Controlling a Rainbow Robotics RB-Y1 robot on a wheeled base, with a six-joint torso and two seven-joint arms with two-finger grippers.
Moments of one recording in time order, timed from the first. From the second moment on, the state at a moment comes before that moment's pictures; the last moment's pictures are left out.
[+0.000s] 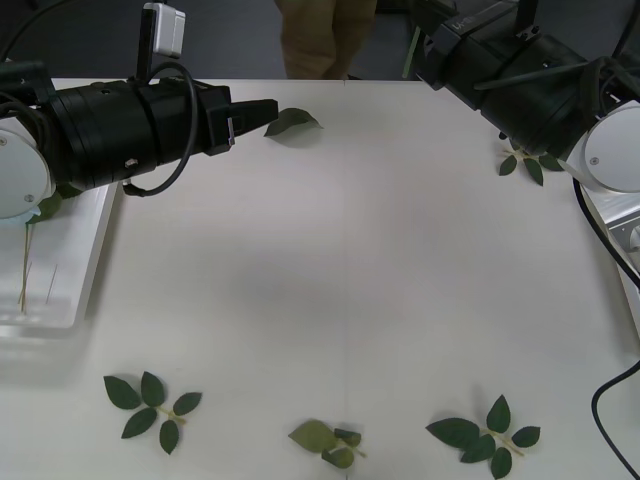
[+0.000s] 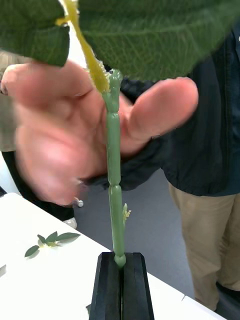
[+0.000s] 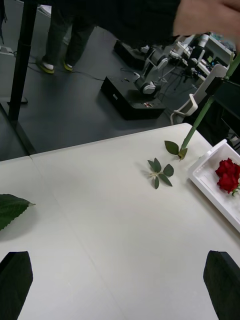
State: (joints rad) right arm -0.48 -0.58 0.19 -1.76 -1.50 0.33 2.33; left arm -0.51 0.95 -0.42 -1.90 1.46 0.46 -1.67
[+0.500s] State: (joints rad) right arm -0.48 -0.58 0.19 -1.76 -1.50 0.34 2.33; left arm -0.51 0.95 -0.42 -1.90 1.46 0.46 -1.67
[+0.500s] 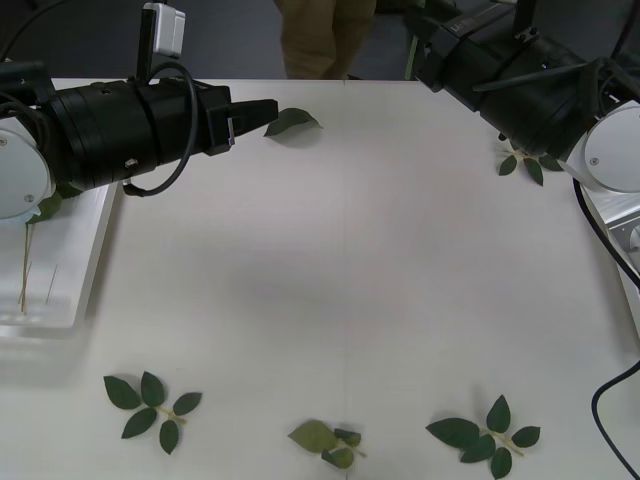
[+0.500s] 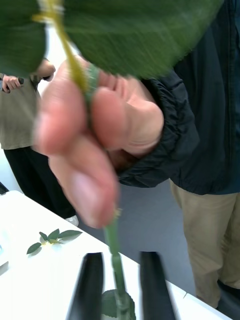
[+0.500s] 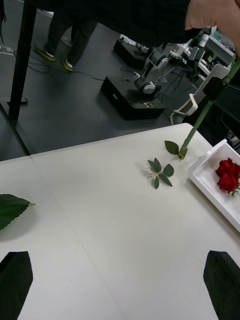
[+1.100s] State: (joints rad) right arm -0.47 -0.67 0.19 -1.79 -1.64 0.44 2.33; left arm -0.51 0.95 -0.42 -1.90 1.46 0.46 -1.67
